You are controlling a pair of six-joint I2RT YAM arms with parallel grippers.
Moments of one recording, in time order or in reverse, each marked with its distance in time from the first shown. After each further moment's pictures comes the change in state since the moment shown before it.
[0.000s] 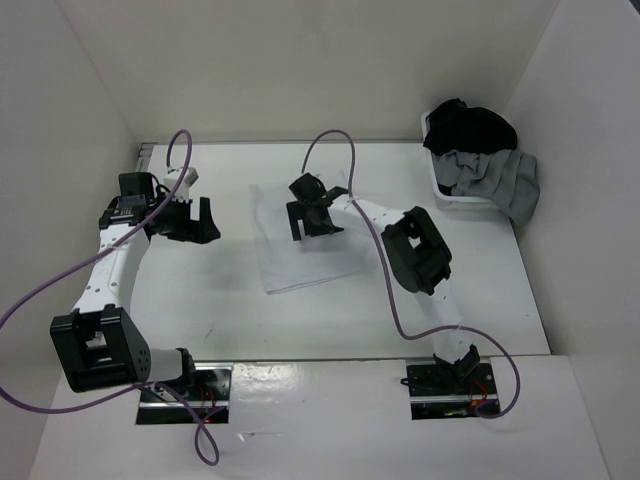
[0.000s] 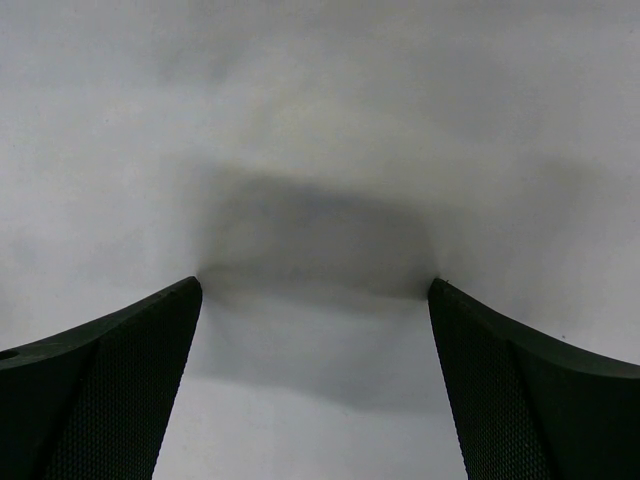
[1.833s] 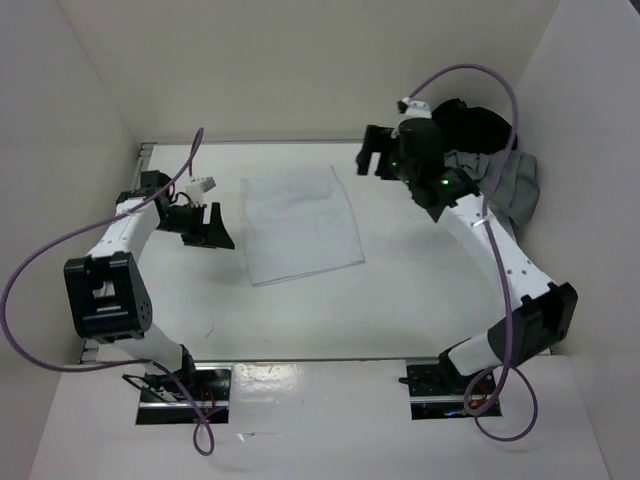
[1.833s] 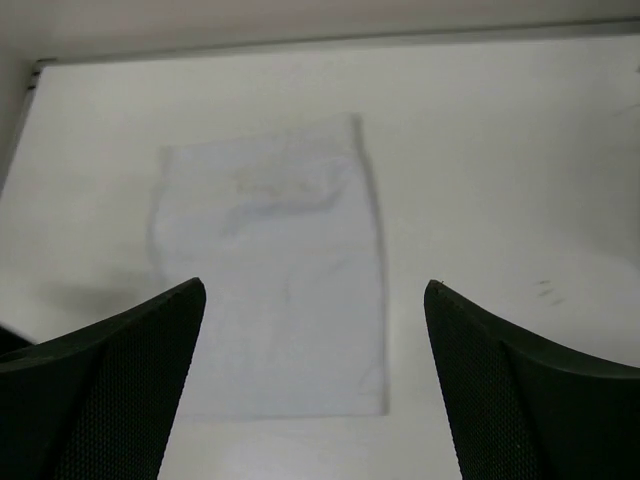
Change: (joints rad) left arm -0.016 0.259 0.097 -0.180 0.230 0.061; right arm -0.217 -0.739 -0.208 0.087 -0.035 -0.043
